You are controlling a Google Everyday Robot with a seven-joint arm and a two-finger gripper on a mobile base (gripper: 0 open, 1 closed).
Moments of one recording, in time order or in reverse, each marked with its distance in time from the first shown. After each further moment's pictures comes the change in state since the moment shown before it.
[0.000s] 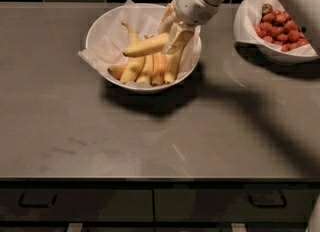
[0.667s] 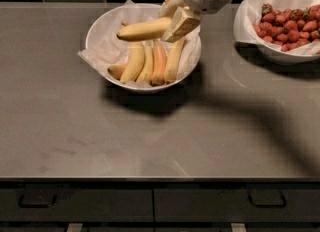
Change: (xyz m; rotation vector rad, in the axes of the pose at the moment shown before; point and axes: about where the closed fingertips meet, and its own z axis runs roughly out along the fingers) arm -0.033 0.004 -0.055 0.141 -0.042 0.015
